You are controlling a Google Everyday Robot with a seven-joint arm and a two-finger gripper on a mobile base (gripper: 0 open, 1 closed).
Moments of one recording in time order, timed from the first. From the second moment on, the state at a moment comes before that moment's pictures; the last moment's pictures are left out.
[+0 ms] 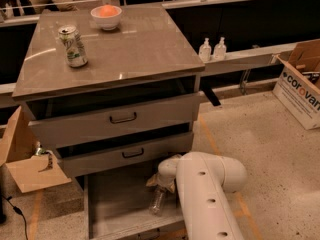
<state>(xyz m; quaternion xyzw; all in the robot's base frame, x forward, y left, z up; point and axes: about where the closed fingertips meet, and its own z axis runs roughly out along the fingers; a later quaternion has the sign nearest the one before) 0.666 -0.006 0.124 -0.98 0.12 -0.04 0.12</state>
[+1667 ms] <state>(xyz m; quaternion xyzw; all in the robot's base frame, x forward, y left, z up) 0.695 -0.041 0.191 -0.98 0.11 -0.12 0.12</state>
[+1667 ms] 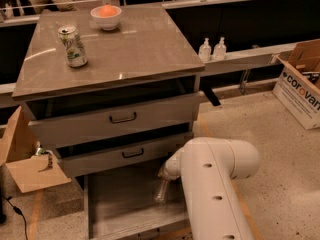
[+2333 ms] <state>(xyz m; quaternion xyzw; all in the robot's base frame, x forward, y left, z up) 0.669 -0.076 0.252 -0.97 0.13 -0.17 0.15</state>
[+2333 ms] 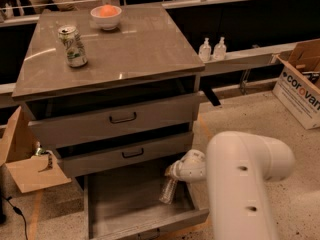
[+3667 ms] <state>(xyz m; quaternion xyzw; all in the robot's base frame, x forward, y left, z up) 0.444 -0.123 0.326 -0.93 0.28 -0.21 0.07</state>
